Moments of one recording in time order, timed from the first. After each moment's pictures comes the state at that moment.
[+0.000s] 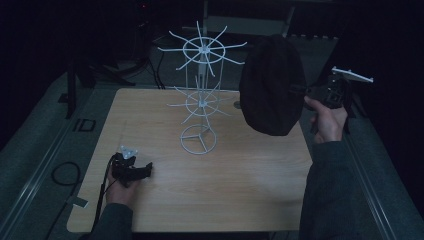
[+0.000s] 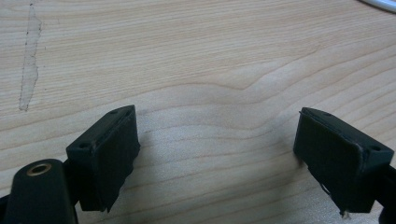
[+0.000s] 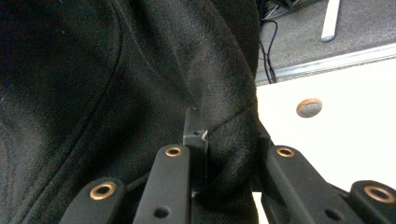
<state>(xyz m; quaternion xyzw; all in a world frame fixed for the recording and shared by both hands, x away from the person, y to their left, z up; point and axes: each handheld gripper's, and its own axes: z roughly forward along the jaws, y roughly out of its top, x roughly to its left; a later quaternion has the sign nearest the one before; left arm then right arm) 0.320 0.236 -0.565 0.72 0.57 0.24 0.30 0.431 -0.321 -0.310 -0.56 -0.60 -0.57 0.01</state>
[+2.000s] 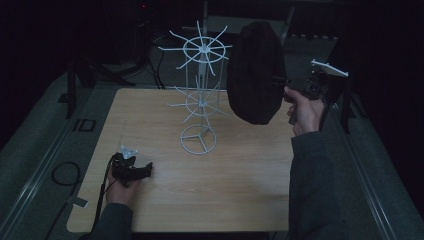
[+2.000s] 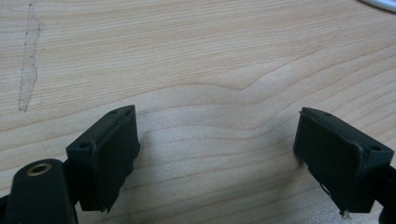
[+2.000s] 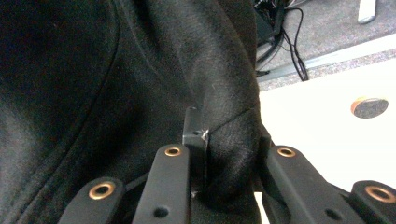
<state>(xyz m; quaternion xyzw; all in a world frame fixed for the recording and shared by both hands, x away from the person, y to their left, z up) 0.320 0.236 -0.565 0.72 0.57 0.23 0.30 0.458 -0.274 -0.314 -0.57 -0.57 -0.59 0.06</state>
